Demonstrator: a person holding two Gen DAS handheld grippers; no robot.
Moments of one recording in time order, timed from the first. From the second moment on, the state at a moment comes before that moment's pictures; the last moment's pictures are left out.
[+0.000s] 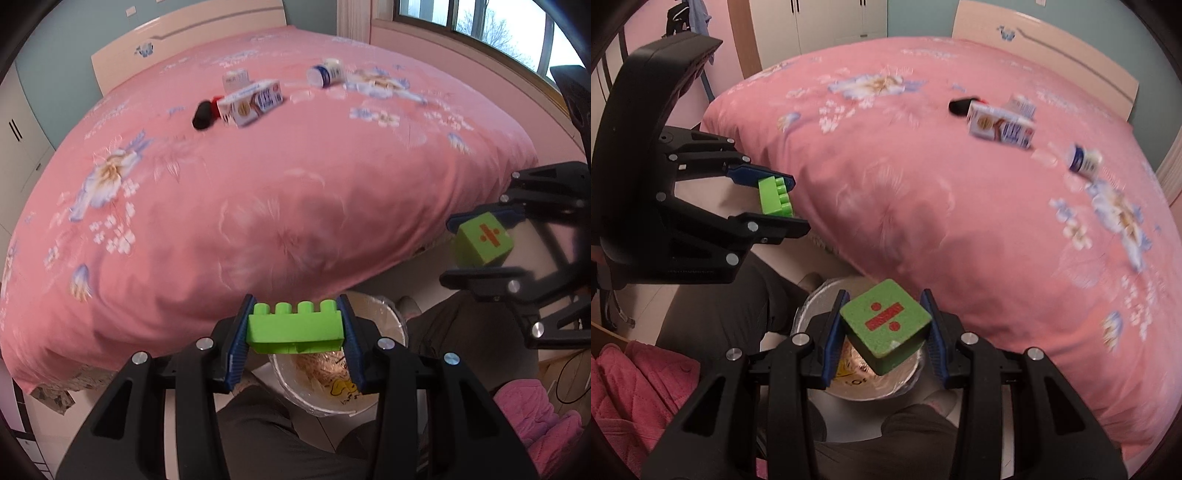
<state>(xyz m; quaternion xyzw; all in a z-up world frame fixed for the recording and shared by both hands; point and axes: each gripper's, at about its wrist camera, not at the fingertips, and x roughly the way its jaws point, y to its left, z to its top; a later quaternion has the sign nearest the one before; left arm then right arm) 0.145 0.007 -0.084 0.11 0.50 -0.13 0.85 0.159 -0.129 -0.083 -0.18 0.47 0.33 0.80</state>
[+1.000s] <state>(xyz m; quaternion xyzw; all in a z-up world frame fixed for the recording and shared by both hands) 0.153 -0.006 -0.270 0.11 0.63 -0.13 0.76 0.168 -0.100 -0.283 -0.17 0.63 0.31 0.69</state>
